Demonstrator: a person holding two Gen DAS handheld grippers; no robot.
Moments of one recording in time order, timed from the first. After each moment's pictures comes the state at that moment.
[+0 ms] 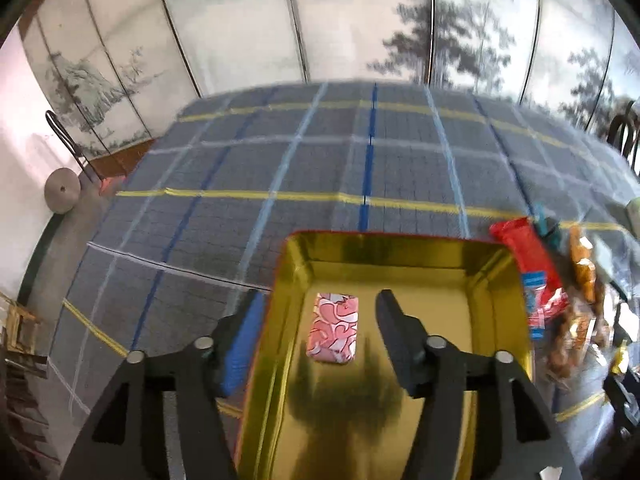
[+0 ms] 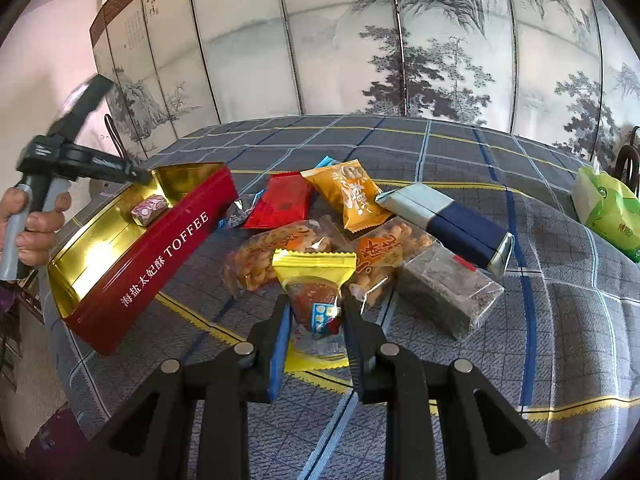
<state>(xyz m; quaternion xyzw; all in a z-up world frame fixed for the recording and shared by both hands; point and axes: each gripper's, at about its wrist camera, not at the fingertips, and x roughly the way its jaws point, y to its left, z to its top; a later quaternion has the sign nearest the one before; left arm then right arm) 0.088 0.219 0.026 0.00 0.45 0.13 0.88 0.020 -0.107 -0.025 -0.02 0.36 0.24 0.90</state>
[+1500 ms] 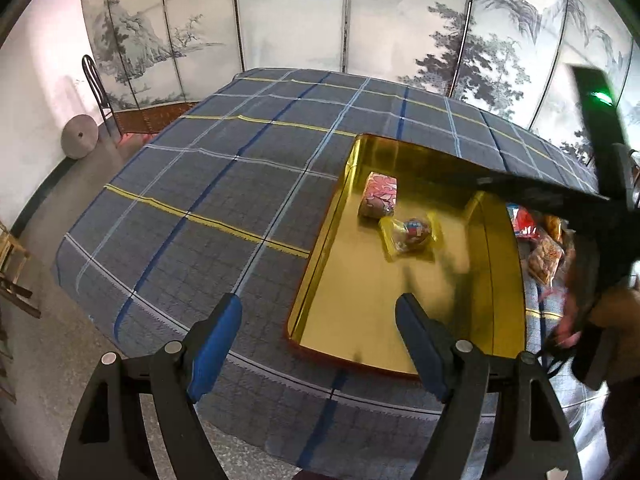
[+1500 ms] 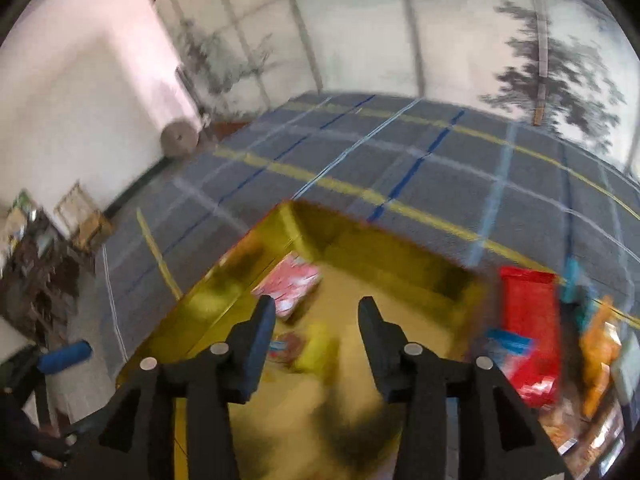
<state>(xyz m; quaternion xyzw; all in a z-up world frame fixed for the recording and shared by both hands) -0.063 0.228 0.019 -0.09 0.44 0.16 0.88 0.101 0.096 0.016 -0.03 0.42 0.38 0.82</state>
